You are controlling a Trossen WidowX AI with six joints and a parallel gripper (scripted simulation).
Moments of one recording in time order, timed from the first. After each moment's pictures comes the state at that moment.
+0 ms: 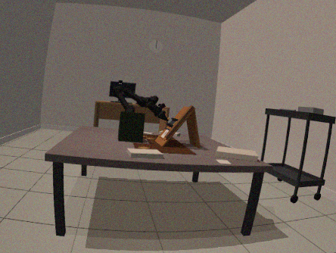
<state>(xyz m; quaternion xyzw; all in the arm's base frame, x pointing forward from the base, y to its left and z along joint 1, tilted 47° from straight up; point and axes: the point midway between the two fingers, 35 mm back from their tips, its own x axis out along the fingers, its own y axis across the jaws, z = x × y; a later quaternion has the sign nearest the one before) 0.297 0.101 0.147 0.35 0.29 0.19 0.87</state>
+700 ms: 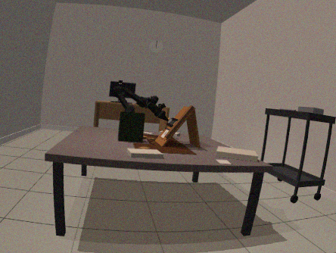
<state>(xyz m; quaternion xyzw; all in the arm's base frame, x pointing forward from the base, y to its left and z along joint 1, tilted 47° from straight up) 0.298 0.096 0.142 0.36 0.29 0.19 0.87</state>
